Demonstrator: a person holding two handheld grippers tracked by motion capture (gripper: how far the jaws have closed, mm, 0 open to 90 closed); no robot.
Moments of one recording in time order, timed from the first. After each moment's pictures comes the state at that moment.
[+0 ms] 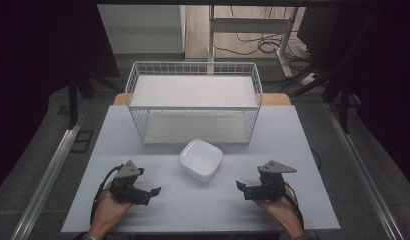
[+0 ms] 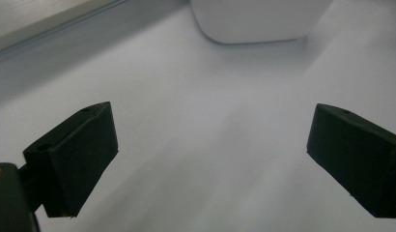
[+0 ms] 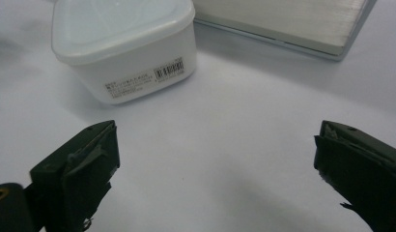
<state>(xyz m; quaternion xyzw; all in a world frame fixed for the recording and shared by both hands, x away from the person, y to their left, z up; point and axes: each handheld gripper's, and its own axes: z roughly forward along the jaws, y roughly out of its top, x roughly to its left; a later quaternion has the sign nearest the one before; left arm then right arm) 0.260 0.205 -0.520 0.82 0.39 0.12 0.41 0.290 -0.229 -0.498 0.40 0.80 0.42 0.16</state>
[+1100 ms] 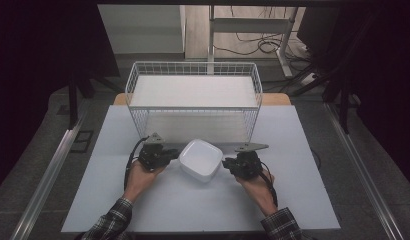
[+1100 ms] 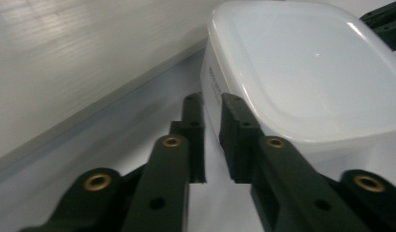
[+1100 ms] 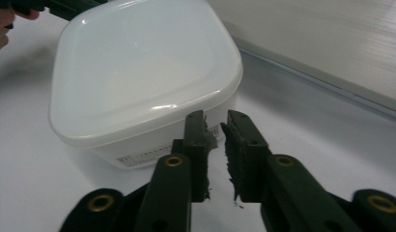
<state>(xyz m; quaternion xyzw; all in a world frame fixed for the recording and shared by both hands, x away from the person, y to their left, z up) 0.355 0.154 -0.514 0.80 0.40 0.09 0.44 0.344 -0.170 -0.493 0.37 0.83 0.40 0.11</state>
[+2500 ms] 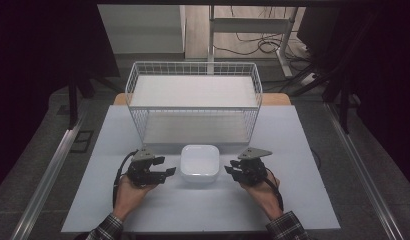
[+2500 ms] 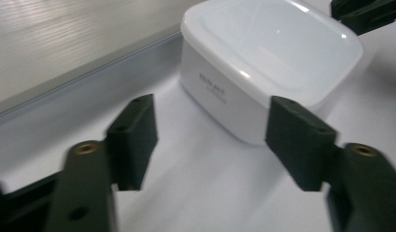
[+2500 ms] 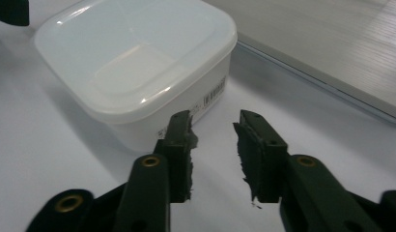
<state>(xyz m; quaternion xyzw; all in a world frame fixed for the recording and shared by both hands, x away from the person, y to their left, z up) 0.297 0.173 -0.510 0.79 0.40 0.11 0.45 0.326 -0.182 -0.490 0.34 0.84 0.39 0.15</state>
